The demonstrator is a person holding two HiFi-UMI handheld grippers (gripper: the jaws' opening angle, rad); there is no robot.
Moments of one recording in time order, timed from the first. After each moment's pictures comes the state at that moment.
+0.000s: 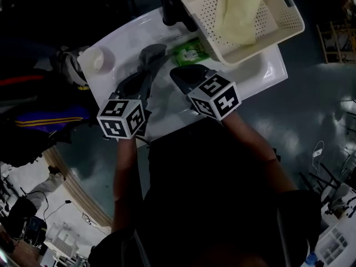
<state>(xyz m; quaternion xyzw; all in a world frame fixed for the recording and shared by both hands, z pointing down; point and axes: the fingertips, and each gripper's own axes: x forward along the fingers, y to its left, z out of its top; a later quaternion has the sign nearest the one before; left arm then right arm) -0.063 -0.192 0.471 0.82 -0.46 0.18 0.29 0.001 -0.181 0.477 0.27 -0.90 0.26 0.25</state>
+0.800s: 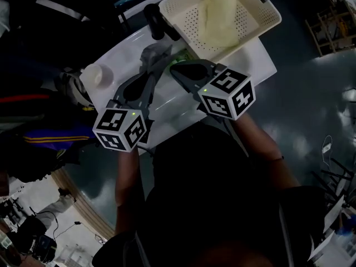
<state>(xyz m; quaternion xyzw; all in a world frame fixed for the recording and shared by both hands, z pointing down) -0.014 -0.187 0.375 0.88 -0.41 0.13 0.21 0.036 -0.185 0.378 0.29 -0.92 0.22 0.16</state>
